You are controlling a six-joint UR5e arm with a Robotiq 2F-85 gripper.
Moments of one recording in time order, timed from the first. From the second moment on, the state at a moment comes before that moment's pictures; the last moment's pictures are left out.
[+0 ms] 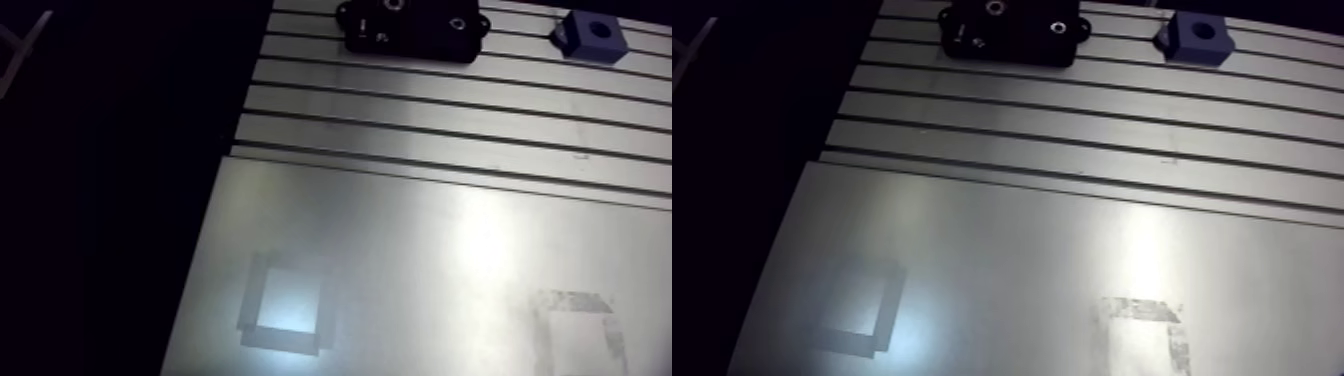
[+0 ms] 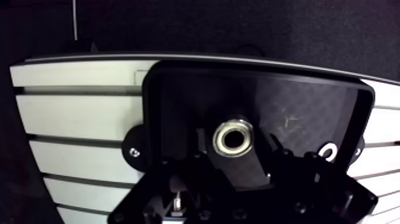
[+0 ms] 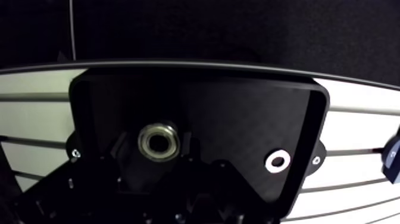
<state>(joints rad) 0.11 -0.81 1.34 -2.02 -1.59 -1.52</state>
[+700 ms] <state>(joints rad) 0.11 -0.82 1.34 -2.02 -1.59 -1.52</state>
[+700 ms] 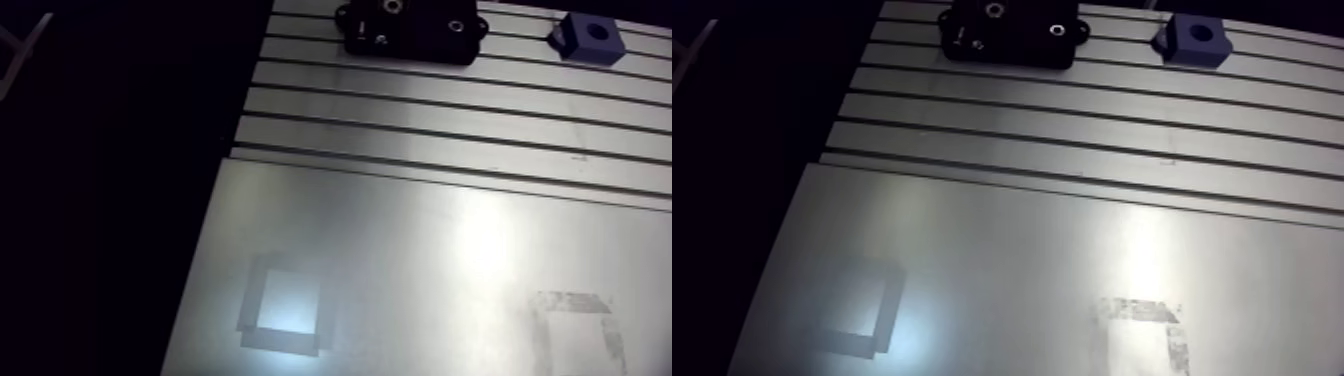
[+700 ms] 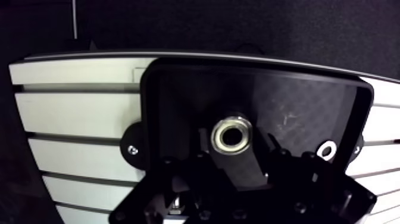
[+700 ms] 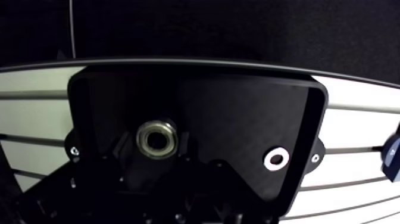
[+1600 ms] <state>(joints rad) 0.11 -0.82 1.34 -2.02 -1.59 -1.52</state>
